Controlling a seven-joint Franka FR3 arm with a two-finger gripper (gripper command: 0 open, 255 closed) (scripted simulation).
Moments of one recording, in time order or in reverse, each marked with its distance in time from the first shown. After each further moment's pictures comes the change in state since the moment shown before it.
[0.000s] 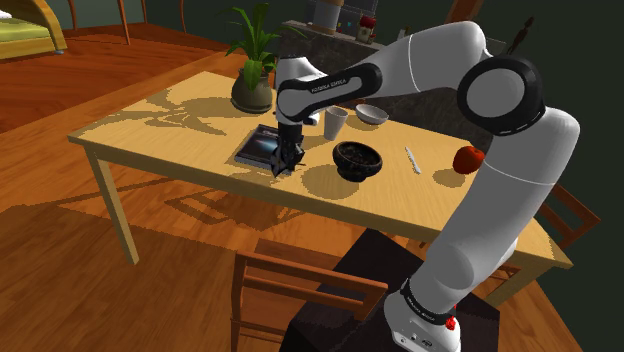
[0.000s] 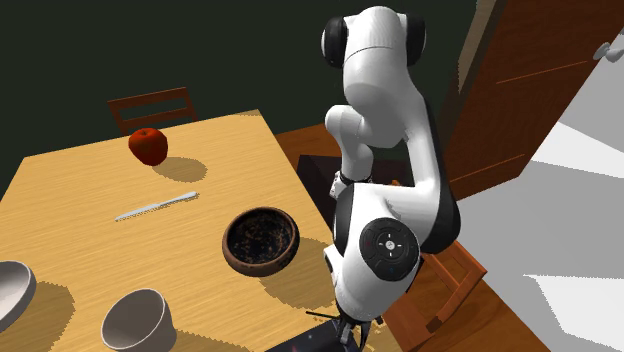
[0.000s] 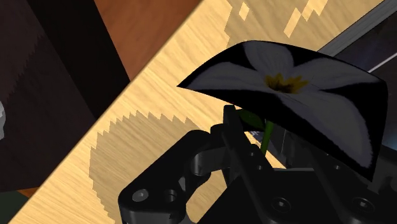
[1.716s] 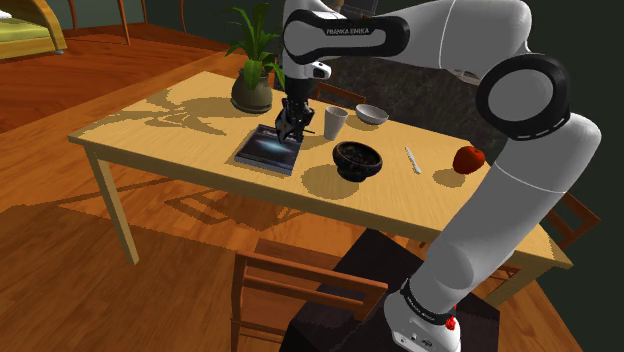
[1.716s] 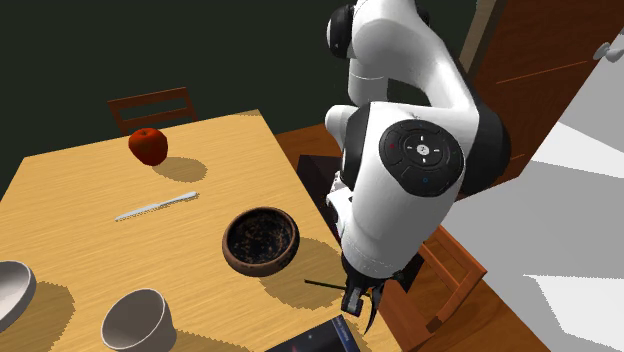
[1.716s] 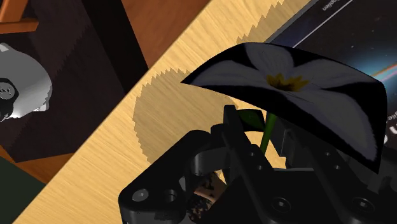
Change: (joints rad) arm -0.004 -0.094 0.007 0.237 0.042 -0.326 -0.043
